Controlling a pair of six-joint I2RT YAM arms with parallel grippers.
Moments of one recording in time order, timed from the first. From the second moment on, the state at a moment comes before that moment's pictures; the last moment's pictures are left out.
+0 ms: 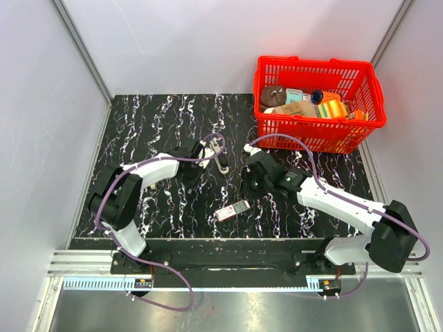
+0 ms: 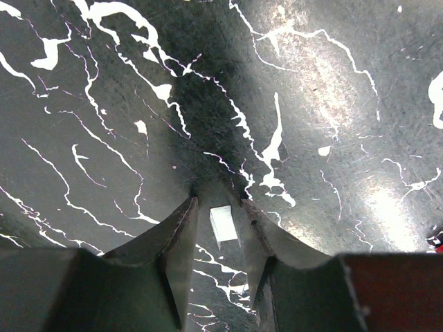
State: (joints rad) left arm -0.50 1.71 1.01 -0.51 0.03 0.10; right arm 0.85 1.32 0.96 -0.48 -0.04 0.64
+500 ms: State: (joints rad) left arm -0.50 1.70 1.00 -0.51 0.02 0.10; right arm 0.85 1.33 0.96 -0.48 -0.04 0.62
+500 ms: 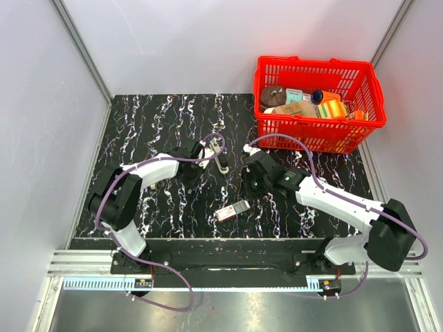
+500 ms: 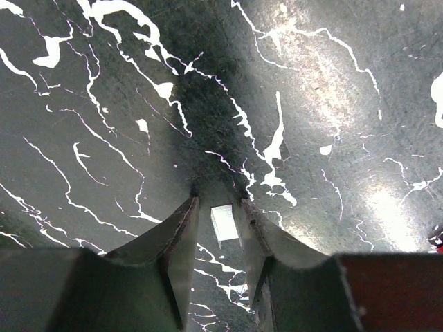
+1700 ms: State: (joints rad) left arm -0.48 1.68 0.98 -0.54 0.06 0.11; right arm 0.83 1.38 0.96 -0.49 -0.04 0.59
